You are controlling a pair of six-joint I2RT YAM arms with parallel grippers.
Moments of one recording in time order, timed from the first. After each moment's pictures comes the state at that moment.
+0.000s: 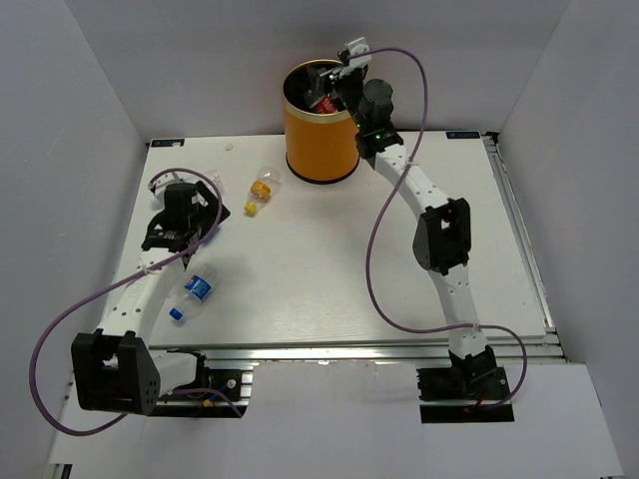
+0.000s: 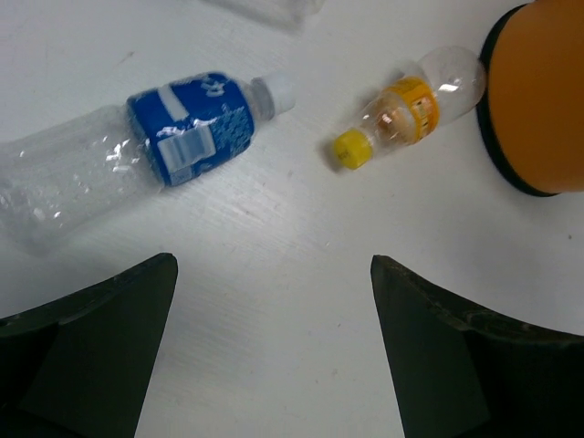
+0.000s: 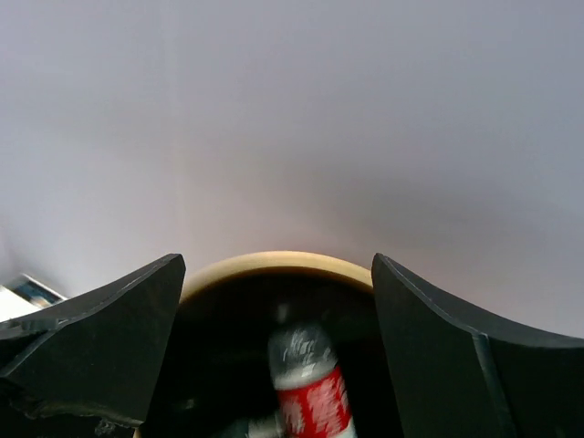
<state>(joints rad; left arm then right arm) -0.09 1.19 0.90 -0.31 -0.24 -0.65 0.48 2.42 2.36 0.46 -0.08 -0.08</state>
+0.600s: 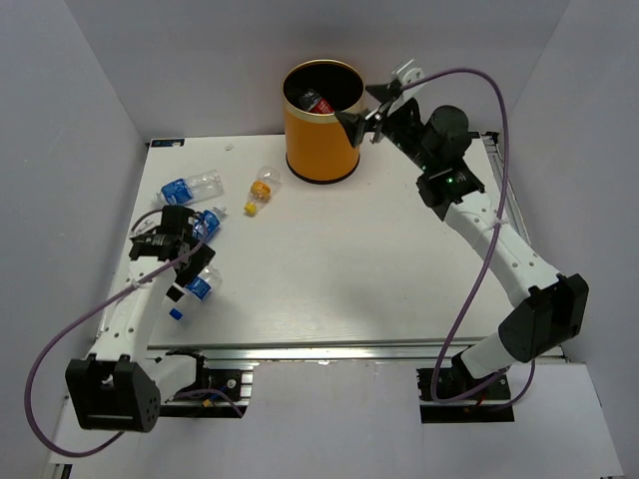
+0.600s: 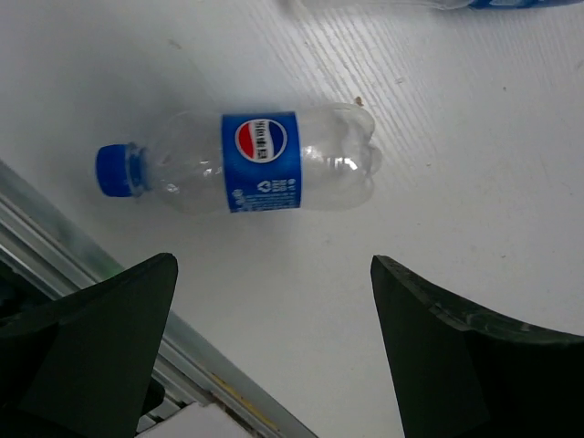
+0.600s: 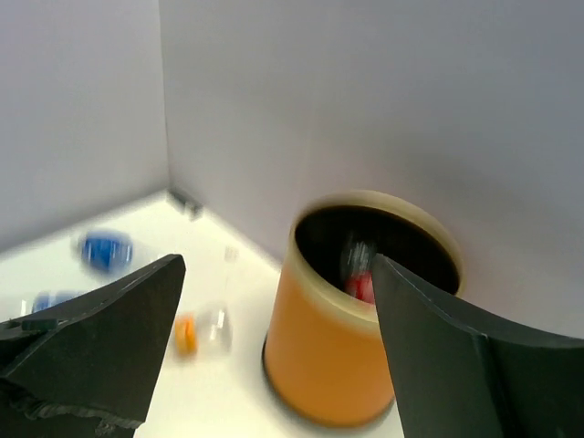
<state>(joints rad) -0.06 1.12 0.94 -1.02 -0.33 -0.97 0.49 1.50 1.52 0.29 -0.31 -0.08</state>
